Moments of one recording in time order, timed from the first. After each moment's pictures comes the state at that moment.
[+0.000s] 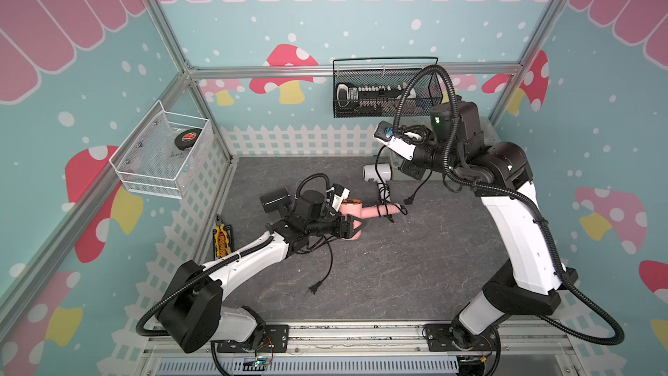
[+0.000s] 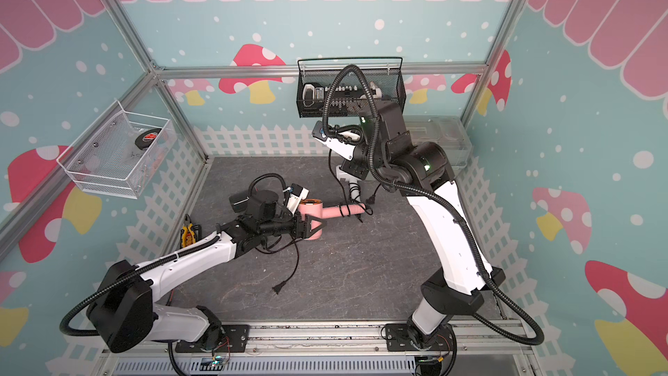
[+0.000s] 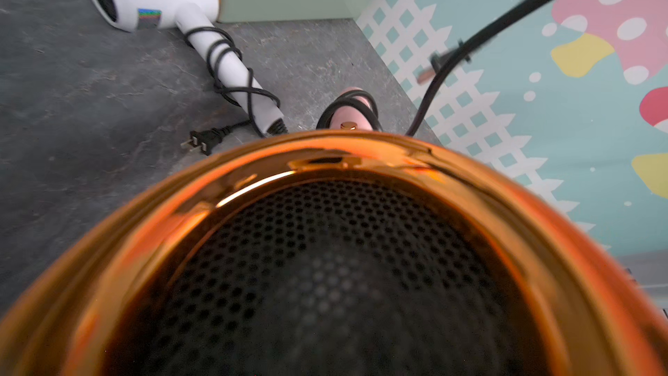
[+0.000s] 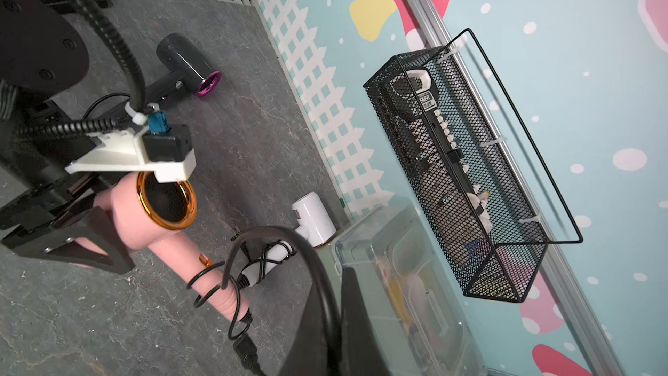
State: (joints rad) left arm -0.63 1.41 0.88 0.02 0.49 -0.38; right arm 0.65 1.66 2.43 -1.27 0.08 -0.76
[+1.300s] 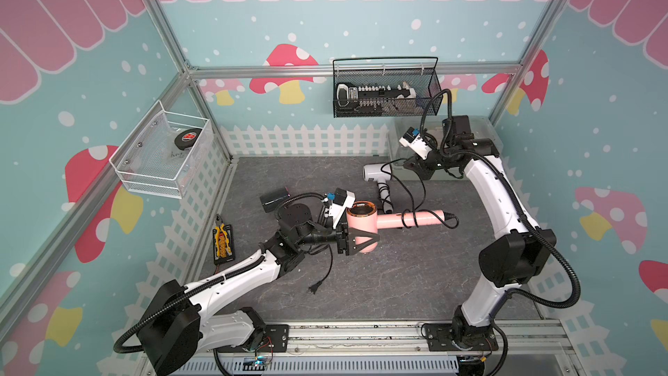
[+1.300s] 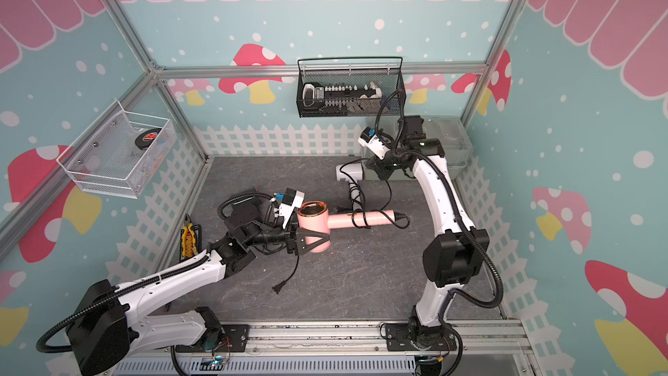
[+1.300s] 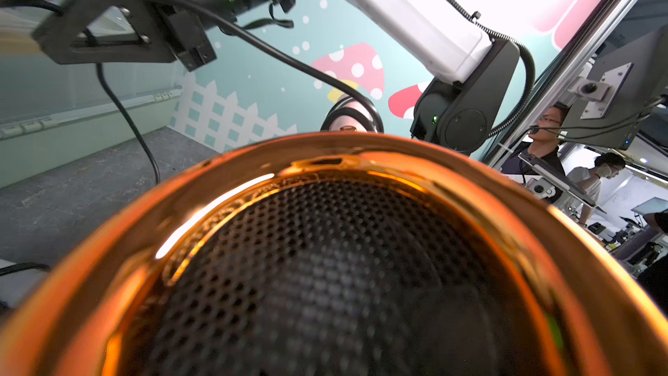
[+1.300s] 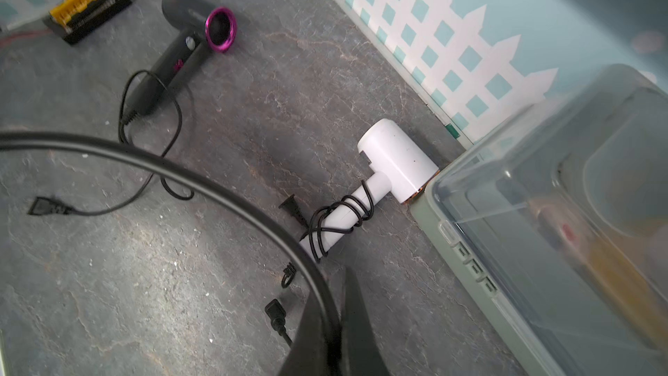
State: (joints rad) left arm -0.70 1.22 0.72 0.59 0.79 -0.51; right arm 0.10 1.76 1.88 -1.00 -0.59 -0.66
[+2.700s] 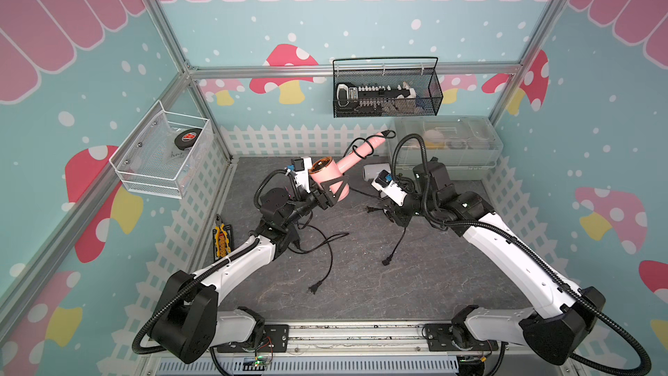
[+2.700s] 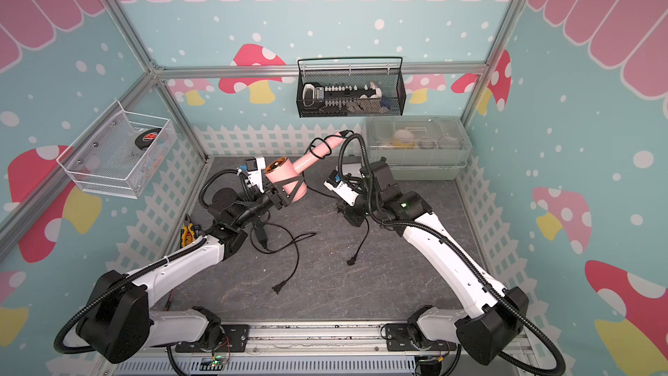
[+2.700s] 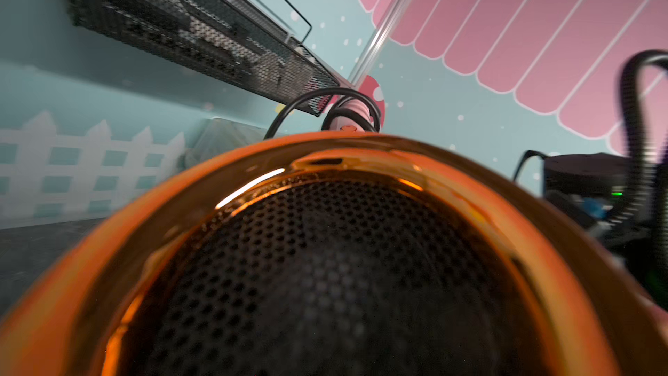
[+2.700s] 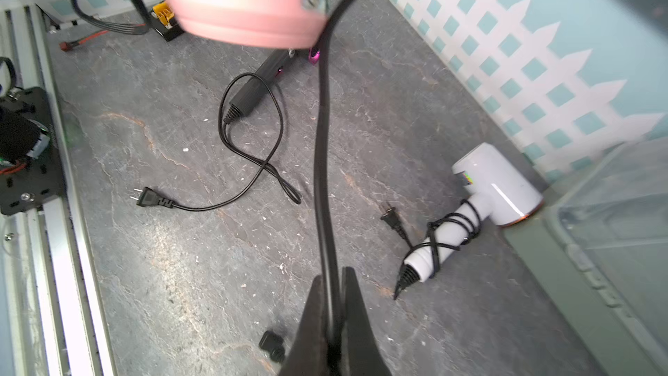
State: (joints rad) left arm -0.42 1.31 0.77 0.72 0.43 -0.60; right arm 0.59 1.29 1.40 -0.80 -0.23 -0.44
